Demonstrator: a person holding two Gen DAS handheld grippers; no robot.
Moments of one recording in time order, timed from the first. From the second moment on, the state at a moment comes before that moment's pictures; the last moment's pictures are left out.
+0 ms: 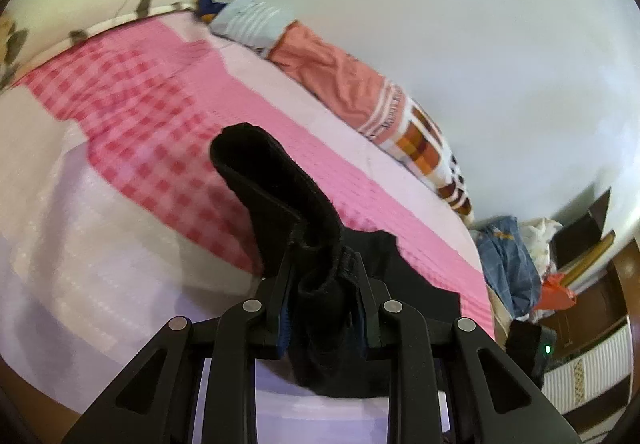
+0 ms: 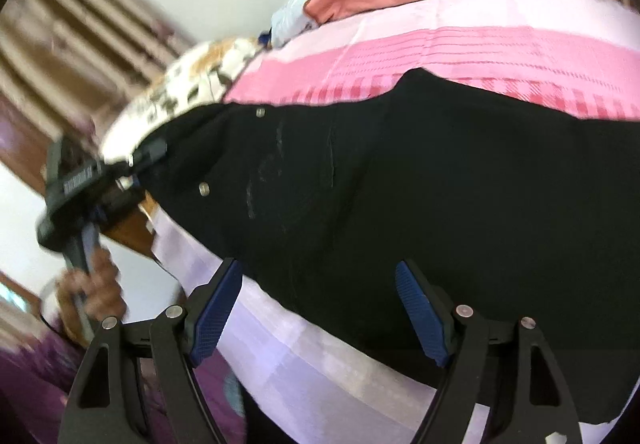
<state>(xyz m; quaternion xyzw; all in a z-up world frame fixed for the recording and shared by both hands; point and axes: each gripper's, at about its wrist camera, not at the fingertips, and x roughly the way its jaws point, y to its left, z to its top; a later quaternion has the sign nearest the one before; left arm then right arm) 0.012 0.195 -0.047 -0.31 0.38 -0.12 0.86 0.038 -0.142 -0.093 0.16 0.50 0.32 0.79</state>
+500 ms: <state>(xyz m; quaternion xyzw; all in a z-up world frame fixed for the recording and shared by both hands) 0.043 0.062 -0.005 -0.25 0.38 -0.25 0.86 0.051 -0.230 -0.111 0.40 0.46 0.31 0.73</state>
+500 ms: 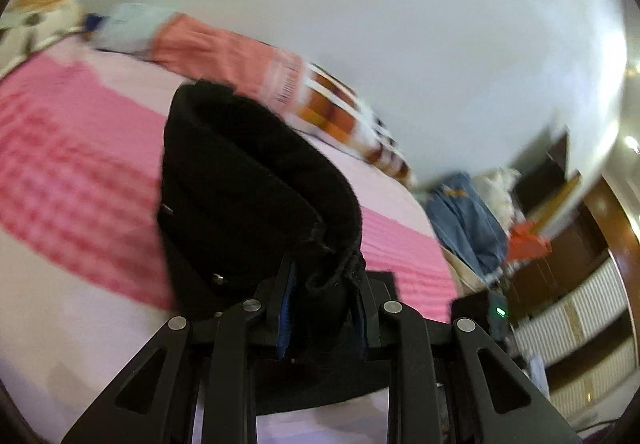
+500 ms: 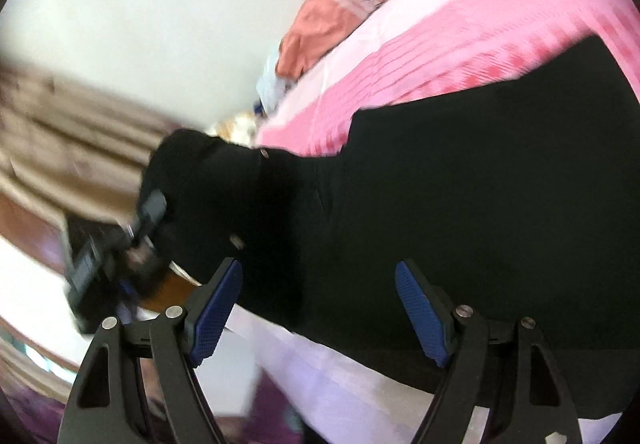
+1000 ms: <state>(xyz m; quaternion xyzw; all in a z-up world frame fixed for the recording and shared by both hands) 0.057 -0.120 -0.068 -0.19 0.47 -0.43 0.75 0.048 -0.348 -0.168 0.62 0.41 0.25 0.62</state>
